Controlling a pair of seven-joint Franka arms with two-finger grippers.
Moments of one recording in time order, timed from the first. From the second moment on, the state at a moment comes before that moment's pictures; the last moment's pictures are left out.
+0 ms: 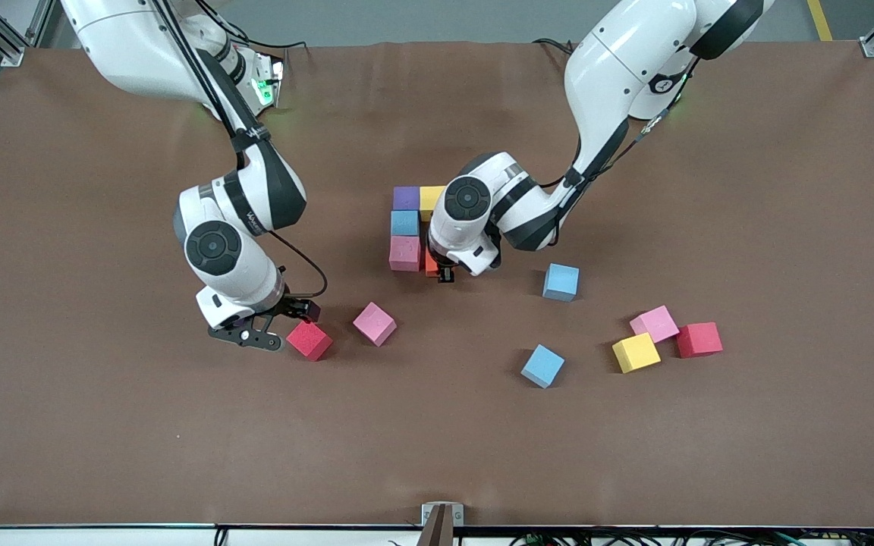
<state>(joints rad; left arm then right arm) -0.50 0.76 -0.37 -1.61 0.12 2.37 -2.46 0.34 0.48 0.03 -1.74 -0.07 2.22 0.64</state>
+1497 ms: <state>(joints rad) -0.55 0.78 -0.36 -1.60 0.16 2.39 -2.49 0.50 0.76 0.05 -1.44 -0.07 2.19 1.29</state>
